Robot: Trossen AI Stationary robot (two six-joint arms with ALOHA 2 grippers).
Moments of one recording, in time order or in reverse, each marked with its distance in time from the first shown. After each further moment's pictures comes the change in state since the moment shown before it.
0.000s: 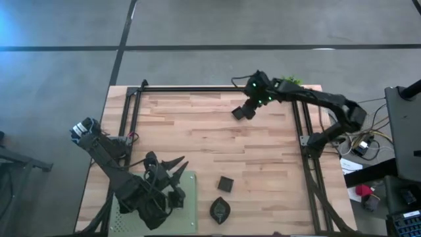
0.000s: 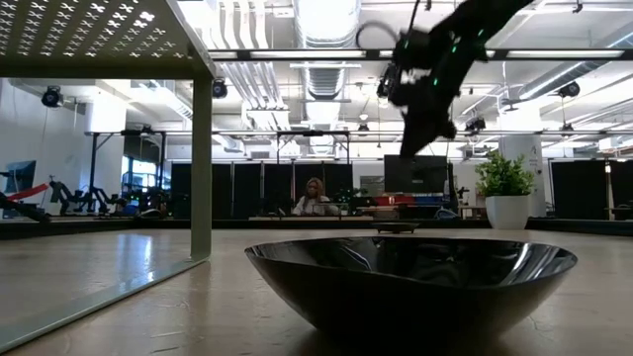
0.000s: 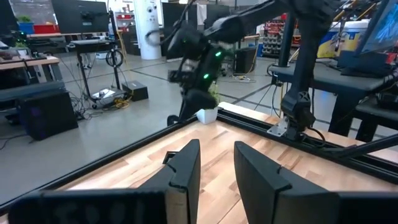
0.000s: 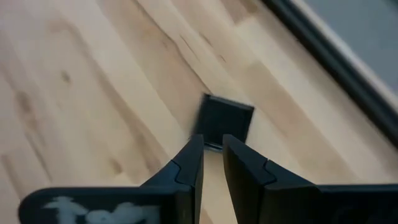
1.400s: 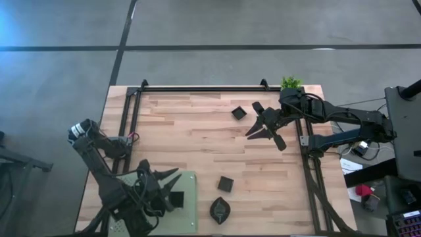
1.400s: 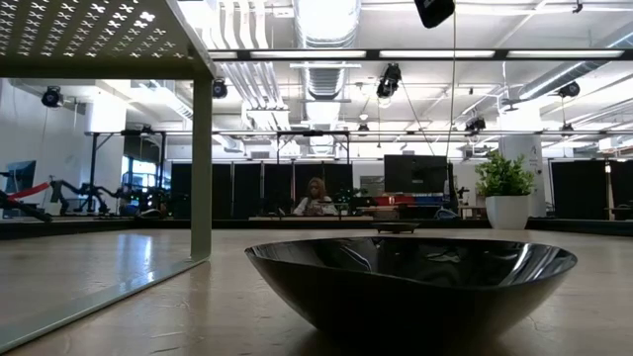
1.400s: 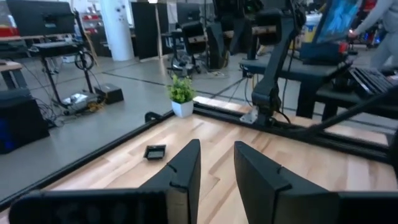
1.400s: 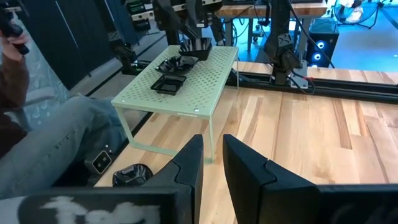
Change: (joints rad) left arm -0.130 -0.003 0.002 -0.070 0.015 -0.043; right arm 0.378 -0.450 -0.134 0.339 -0.521 -0.169
